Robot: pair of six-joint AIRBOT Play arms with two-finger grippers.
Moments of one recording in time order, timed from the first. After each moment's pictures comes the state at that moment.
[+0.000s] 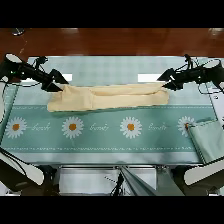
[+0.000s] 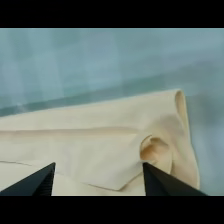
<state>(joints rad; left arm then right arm) 0.25 -1.92 1.66 0.87 -1.51 -1.38 -0.26 -1.80 1.46 -0.78 1.17 1.33</state>
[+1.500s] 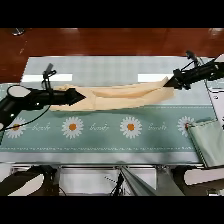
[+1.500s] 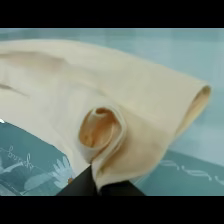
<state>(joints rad) -0.10 -1.18 0.79 0.51 -0.91 -1.11 -0.26 -1.60 1.44 -0.87 1.45 1.29</state>
